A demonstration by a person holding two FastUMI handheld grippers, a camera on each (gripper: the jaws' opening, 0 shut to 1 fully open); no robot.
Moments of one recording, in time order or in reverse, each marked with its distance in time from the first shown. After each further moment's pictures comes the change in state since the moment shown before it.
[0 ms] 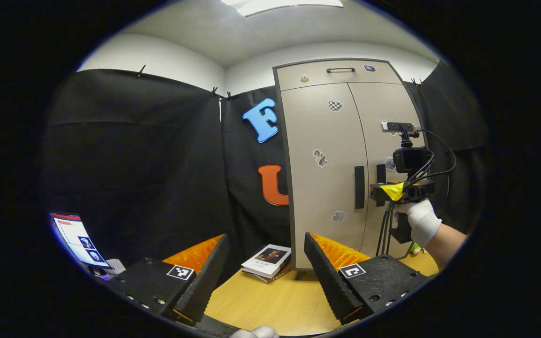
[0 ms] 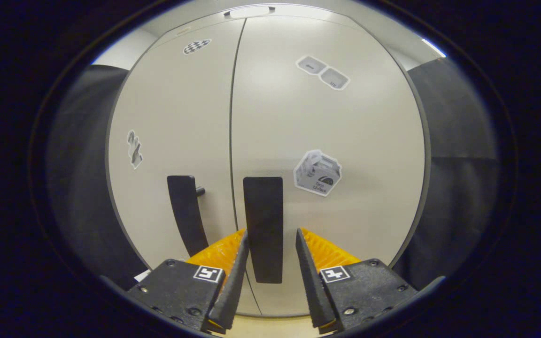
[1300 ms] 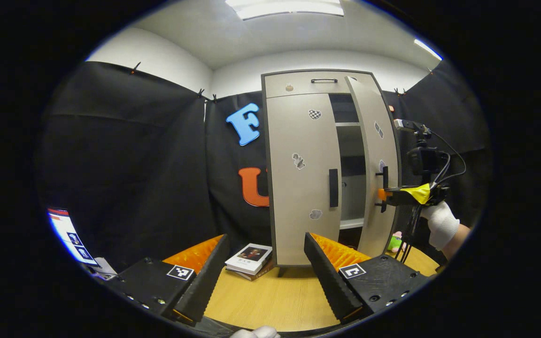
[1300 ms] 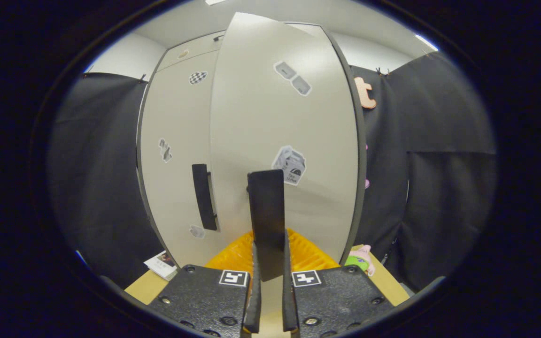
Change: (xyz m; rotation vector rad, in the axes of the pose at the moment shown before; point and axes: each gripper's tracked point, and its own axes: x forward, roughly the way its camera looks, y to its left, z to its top) left arm -0.038 -0.012 -0.007 -0.025 -0.031 -0.165; right arm -0.135 -0.060 -0.019 0.016 0.009 0.023
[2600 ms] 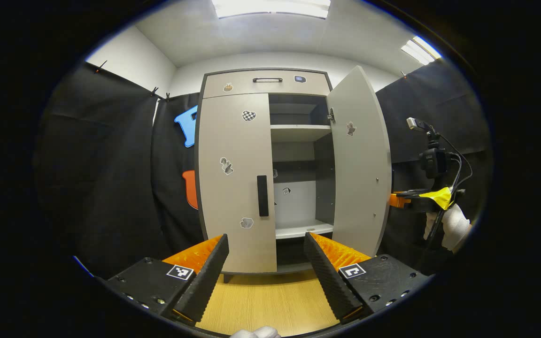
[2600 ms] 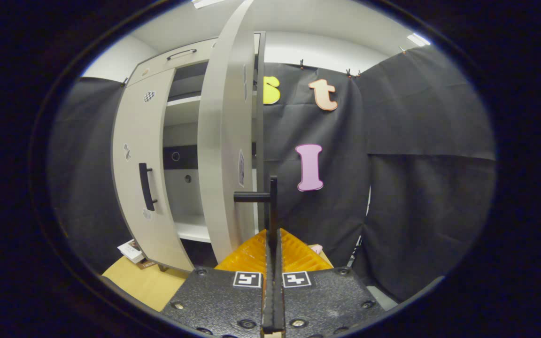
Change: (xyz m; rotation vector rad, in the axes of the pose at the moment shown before) left arm 0.023 -0.148 0.022 -0.016 -0.033 -0.240; right arm -0.069 -0.179 0.004 -0.027 0.002 -0.103
